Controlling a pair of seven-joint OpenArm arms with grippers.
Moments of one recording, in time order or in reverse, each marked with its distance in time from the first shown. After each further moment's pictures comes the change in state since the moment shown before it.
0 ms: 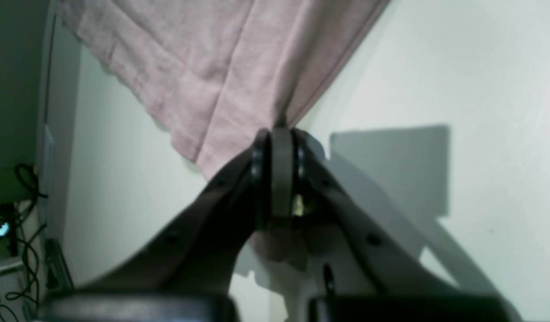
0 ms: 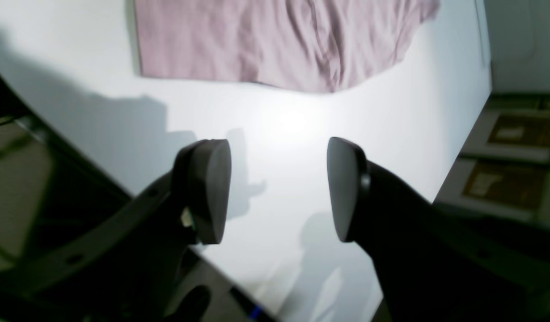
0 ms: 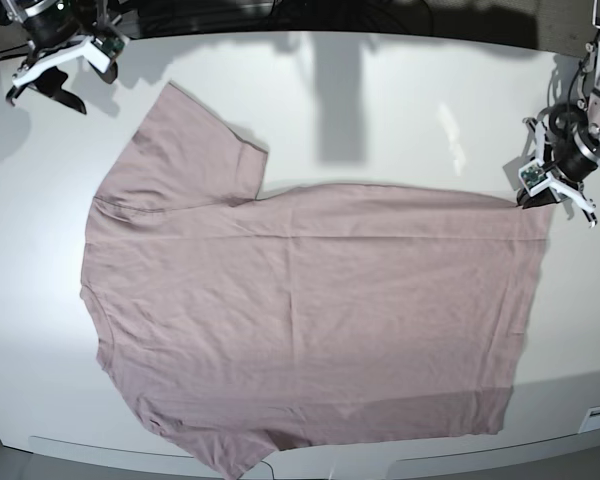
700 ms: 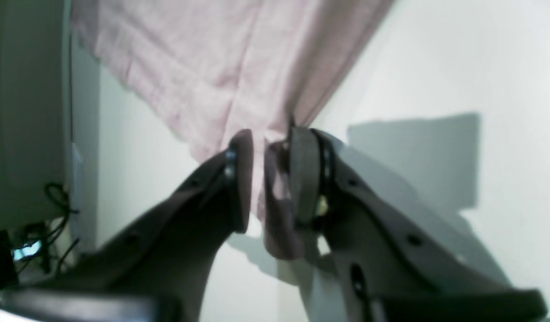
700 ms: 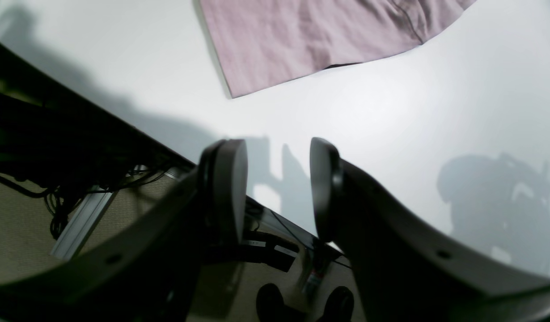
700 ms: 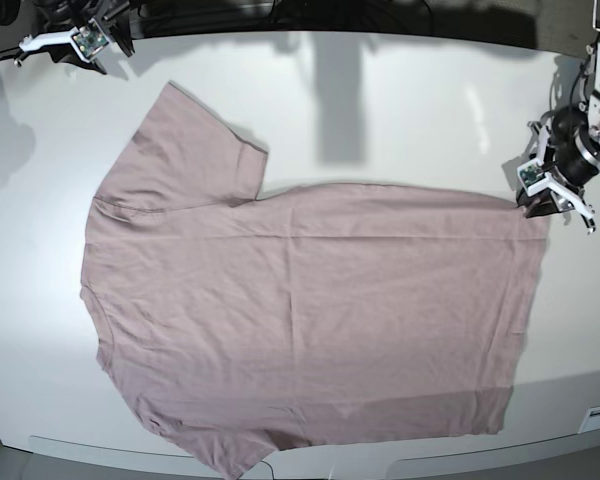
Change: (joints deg) left arm -0.7 0.3 -1.6 0.5 7.9 -0.2 -3.4; right arm -4.6 -3.4 0.2 -2.2 26.8 -0.5 -1.8
